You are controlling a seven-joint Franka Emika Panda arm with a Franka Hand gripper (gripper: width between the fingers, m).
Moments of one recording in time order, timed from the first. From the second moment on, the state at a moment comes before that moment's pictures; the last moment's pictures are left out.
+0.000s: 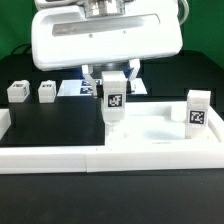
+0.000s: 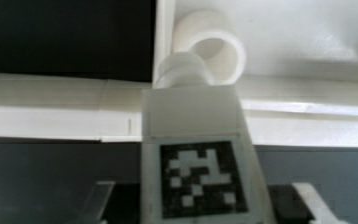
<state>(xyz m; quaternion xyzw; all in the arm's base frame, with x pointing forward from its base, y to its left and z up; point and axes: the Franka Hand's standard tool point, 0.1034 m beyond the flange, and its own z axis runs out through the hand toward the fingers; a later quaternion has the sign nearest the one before) 0.620 -0.013 0.090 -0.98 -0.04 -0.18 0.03</state>
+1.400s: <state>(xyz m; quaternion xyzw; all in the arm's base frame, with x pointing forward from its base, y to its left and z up) 0.615 -0.011 0.067 -0.97 -0.03 -0.22 0.00</state>
